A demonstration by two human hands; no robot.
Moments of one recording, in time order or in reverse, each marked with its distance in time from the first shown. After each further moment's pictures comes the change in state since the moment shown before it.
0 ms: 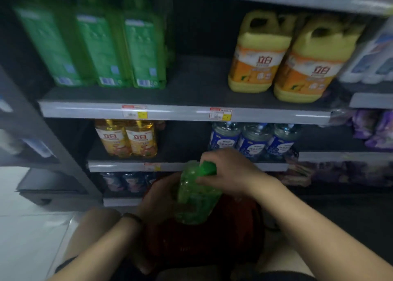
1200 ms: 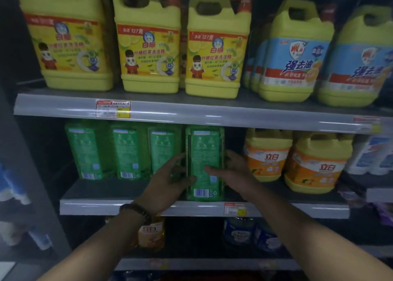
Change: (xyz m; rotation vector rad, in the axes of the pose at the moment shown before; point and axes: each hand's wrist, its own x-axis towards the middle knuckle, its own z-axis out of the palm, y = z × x) left_hand 0.128 0.154 -0.182 -0.094 0.340 0.116; right_hand 0.170 0.017 -0.123 0.884 0.482 0.095
